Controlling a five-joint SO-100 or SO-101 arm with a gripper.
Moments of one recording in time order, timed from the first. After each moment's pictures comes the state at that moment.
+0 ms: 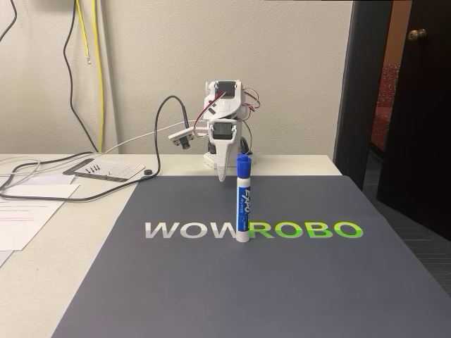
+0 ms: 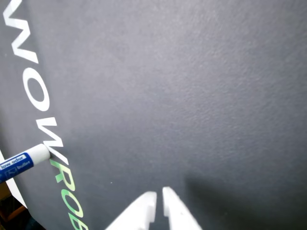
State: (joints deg) arm -4.5 188.4 170.2 73.9 -2.3
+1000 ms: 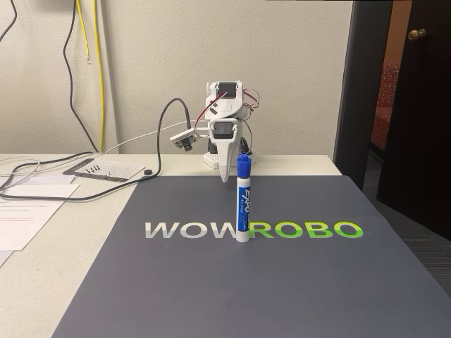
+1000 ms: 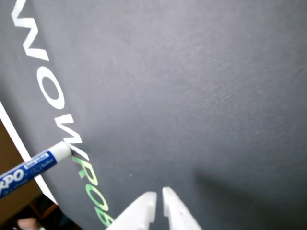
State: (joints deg) arm -8.2 188.4 170.8 69.8 8.3
